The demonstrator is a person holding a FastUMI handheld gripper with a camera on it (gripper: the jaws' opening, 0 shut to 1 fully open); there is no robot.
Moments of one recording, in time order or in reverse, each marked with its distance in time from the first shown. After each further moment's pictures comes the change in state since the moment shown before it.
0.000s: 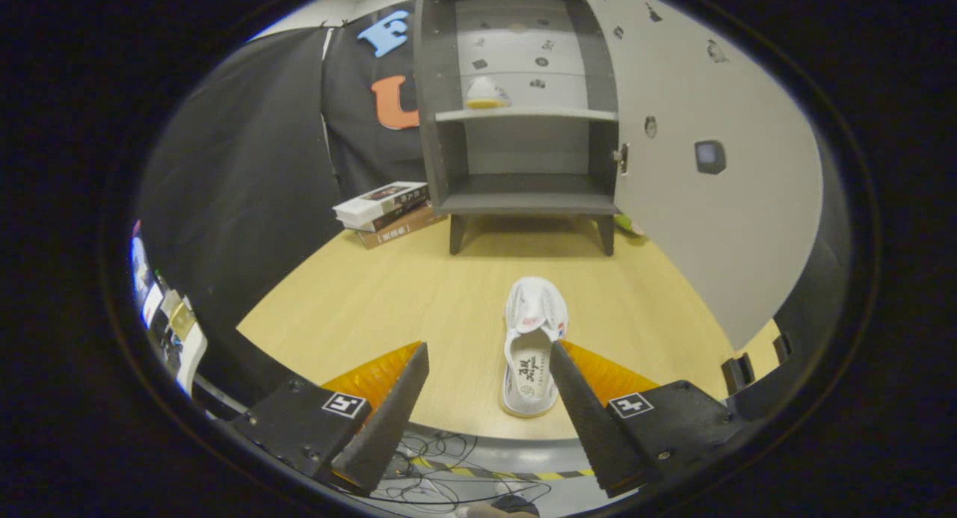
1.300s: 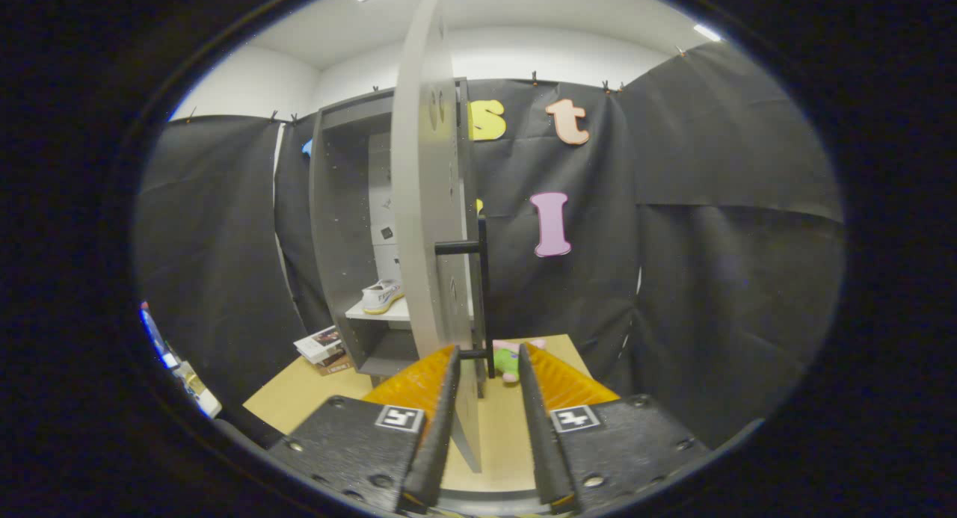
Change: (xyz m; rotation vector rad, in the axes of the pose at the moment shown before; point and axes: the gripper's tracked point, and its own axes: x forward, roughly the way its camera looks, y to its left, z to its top) arm -0.098 -0.110 0.155 0.021 -0.425 -0.208
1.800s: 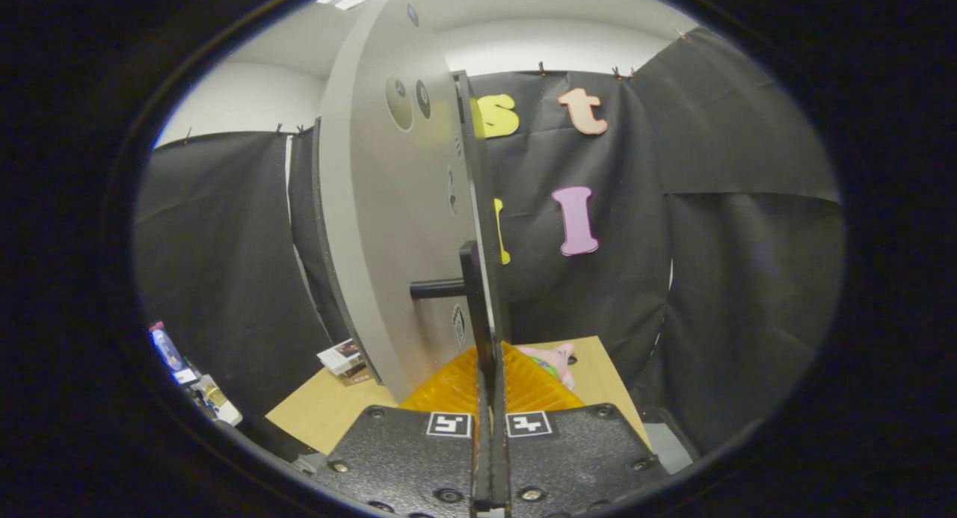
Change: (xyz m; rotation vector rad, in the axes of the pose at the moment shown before) arm 0.021 0.024 0.009 0.078 0.032 0.160
